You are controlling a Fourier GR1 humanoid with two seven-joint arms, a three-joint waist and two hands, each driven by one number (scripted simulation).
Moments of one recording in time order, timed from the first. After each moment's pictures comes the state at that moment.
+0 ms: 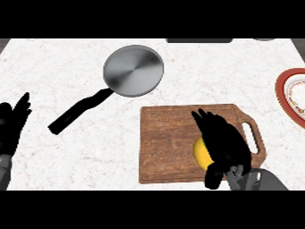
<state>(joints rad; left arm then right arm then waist) -0.12 0.46 0.00 -1.29 0.05 0.17 0.22 -0.27 -0.30 0.56 -1.77 0.70 0.45 0.84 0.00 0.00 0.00</state>
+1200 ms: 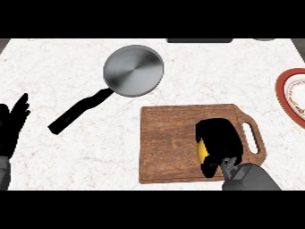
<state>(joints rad) -0.10 0.39 0.11 -1.34 -0.04 0.09 0.25 -0.25 -0.23 0.51 -1.61 0.99 0.43 0.64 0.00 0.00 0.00</state>
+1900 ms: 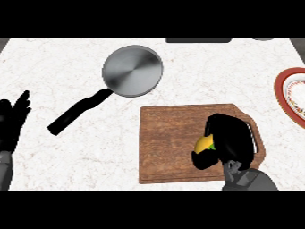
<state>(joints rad) -0.14 0.37 0.13 -1.29 -0.07 0.08 0.24 -0.19 -0.11 0.40 -1.72 1.09 0.32 0.83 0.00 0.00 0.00</state>
